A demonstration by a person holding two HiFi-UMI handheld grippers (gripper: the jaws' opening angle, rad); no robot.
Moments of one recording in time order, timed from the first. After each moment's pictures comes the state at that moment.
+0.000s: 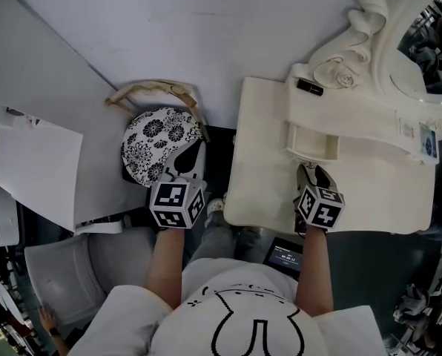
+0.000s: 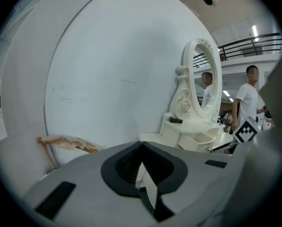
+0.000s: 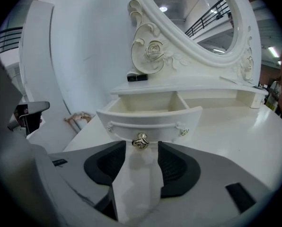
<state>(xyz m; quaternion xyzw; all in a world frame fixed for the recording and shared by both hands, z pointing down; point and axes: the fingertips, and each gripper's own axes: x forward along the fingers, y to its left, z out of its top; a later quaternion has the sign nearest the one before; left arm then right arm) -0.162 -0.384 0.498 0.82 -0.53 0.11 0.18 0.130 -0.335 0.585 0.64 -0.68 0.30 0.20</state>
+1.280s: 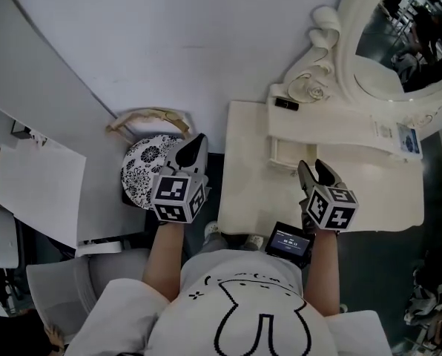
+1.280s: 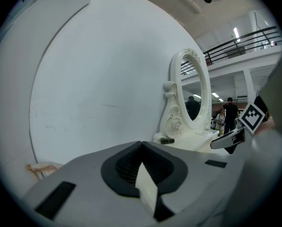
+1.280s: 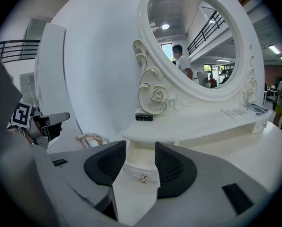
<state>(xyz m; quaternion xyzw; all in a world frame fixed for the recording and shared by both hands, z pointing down) -0.126 -0.407 0.416 0.86 -0.50 0.07 0.11 0.141 -0.346 0.465 0.63 -0.73 0.23 0.12</state>
